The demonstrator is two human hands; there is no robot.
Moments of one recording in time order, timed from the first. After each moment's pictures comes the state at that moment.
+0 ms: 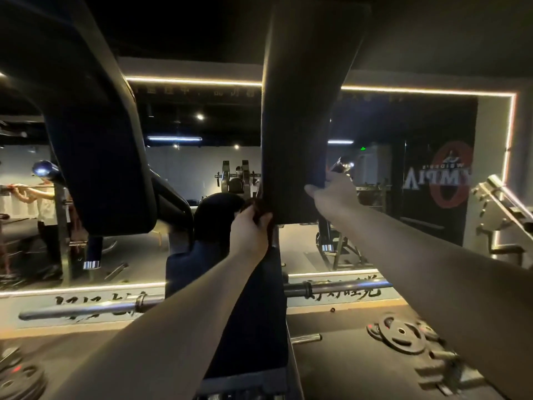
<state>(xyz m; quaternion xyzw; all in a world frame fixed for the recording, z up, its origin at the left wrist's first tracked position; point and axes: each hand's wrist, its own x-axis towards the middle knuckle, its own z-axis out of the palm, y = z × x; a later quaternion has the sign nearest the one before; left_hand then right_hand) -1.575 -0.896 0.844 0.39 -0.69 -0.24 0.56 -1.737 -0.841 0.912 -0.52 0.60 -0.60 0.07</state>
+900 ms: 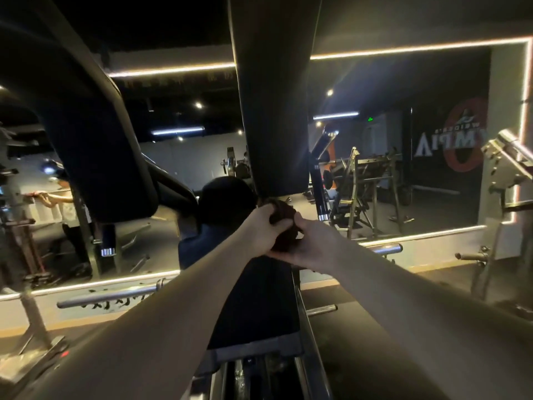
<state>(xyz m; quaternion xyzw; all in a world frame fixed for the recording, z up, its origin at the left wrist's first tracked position) -1.578 -0.841 0.828 0.40 -0.81 -0.25 0.34 -1.719 -0.787 0.803 -0.25 0.26 -0.60 0.71</state>
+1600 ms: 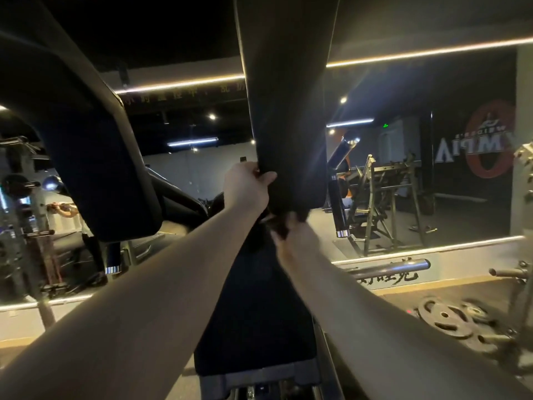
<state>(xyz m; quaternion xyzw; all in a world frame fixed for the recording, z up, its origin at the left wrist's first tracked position) -1.581 -0.882 0.911 0.44 -0.69 -0.13 0.56 -1.661 -0.886 0.822 -0.14 0.23 -0.79 0.55</state>
